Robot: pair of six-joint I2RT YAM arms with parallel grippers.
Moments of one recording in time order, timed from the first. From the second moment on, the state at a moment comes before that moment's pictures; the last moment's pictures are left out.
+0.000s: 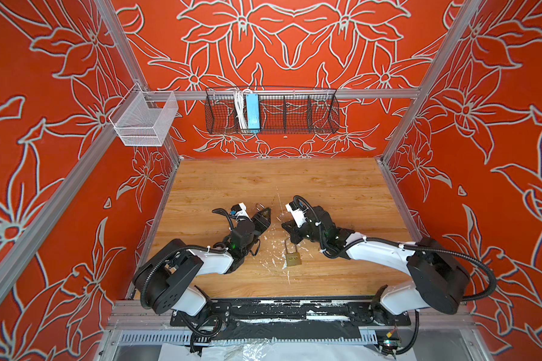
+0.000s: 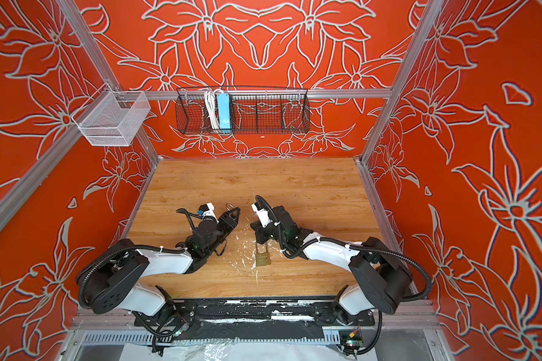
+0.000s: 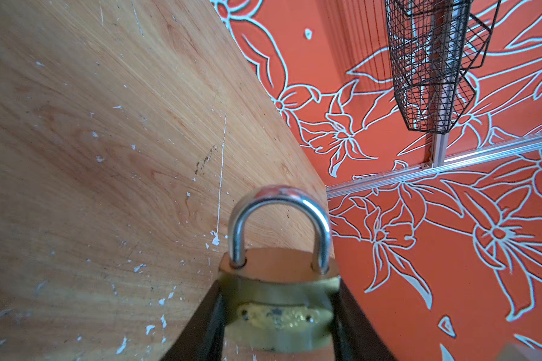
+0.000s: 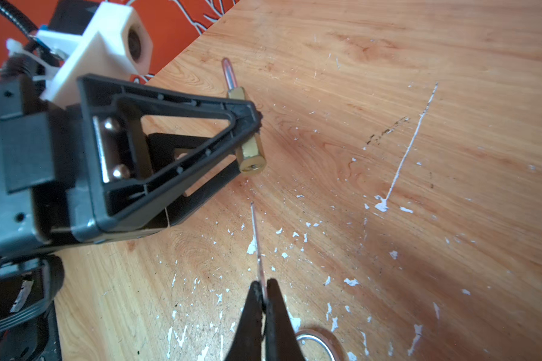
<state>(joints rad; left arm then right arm) -0.62 1.48 0.40 0.87 -0.23 -1.19 0.78 1.47 0.72 0.24 -0.18 0.27</state>
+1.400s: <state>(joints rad) -0.62 1.52 0.40 0.93 -0.14 -1.19 0.80 1.53 0.77 0.19 -0.13 0.27</state>
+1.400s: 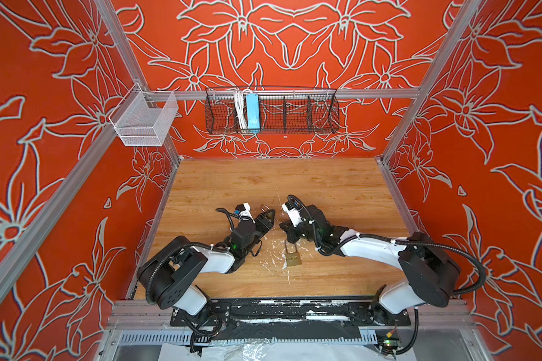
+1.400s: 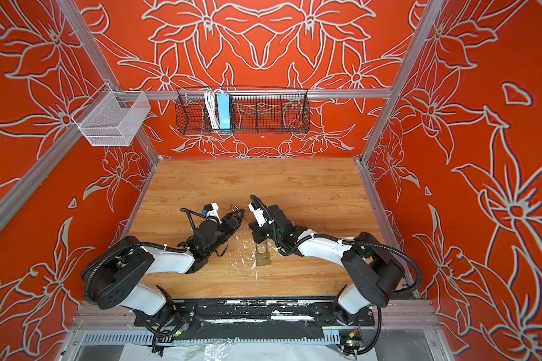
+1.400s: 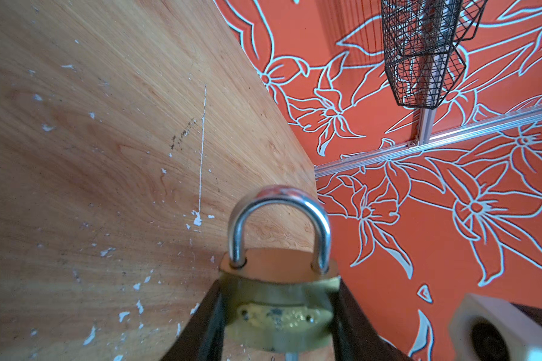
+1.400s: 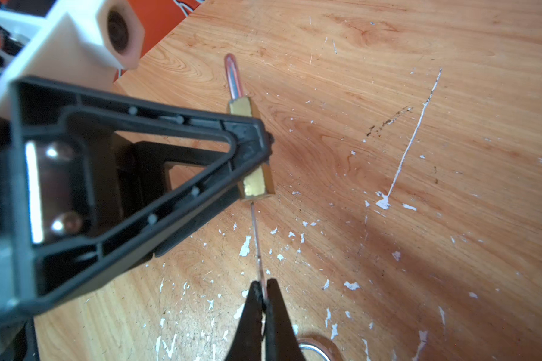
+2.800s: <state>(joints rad) -0.66 1.69 0.41 1.16 -0.15 -1.21 0.79 1.51 0.74 0.18 -0.06 0.28</state>
